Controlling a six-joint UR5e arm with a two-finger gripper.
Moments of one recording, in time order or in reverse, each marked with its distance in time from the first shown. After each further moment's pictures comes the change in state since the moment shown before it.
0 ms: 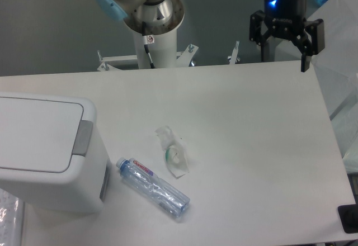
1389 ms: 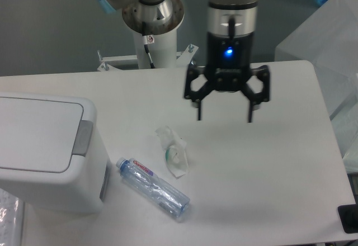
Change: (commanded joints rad) arm -0.369 -0.147 0.152 0.058 -0.080 -1.149
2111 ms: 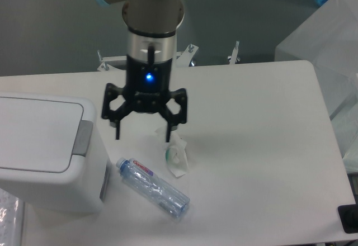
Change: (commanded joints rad) arm -0.170 -0.040 -0.026 0.086 -0.021 -0.327
